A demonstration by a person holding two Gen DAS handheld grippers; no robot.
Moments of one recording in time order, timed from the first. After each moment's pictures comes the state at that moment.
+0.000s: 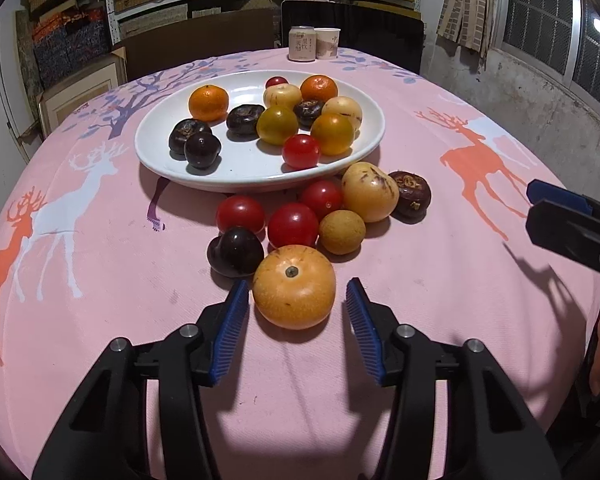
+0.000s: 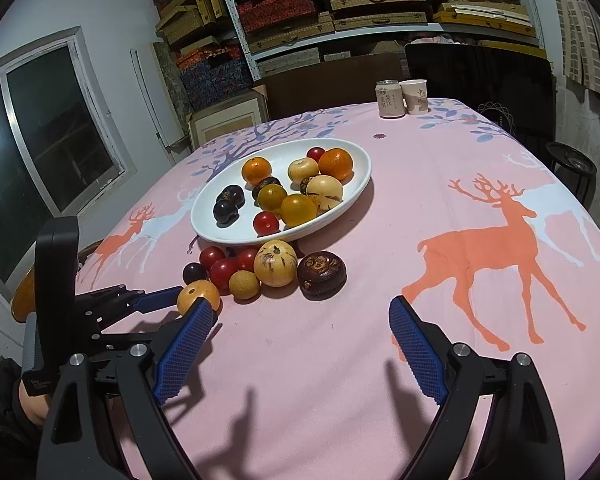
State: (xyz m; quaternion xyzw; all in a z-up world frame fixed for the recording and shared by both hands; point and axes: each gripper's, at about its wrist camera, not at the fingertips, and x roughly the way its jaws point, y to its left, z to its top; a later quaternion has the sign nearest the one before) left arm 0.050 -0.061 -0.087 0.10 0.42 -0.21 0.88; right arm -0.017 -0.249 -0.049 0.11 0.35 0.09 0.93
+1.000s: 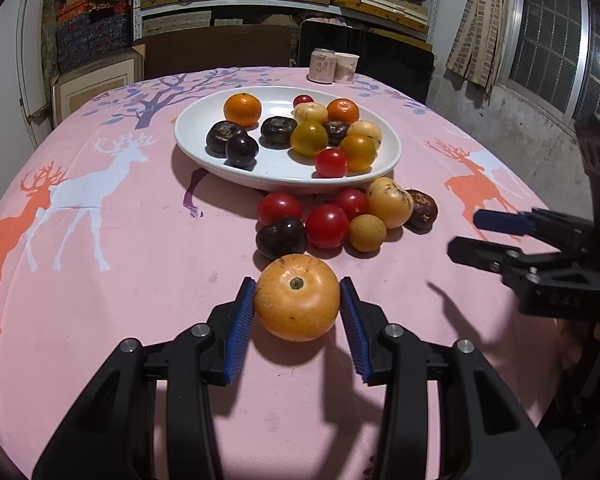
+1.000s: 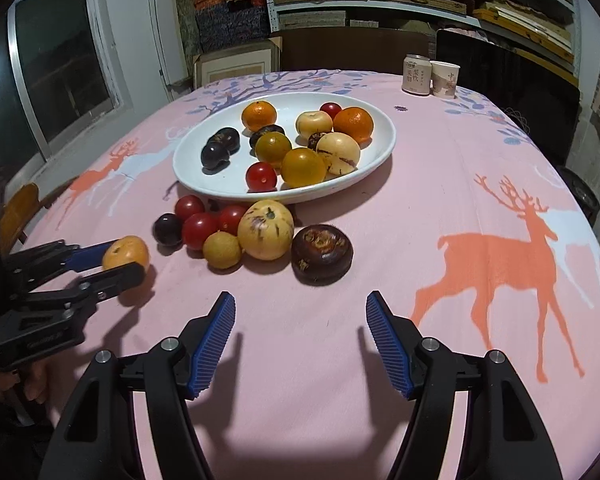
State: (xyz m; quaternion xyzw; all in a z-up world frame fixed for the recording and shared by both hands) left arm 0.037 -0.022 -0.081 0.04 0.39 -0.21 0.89; right arm 0.024 -0.223 -0.074 0.00 0.42 0.09 0.90
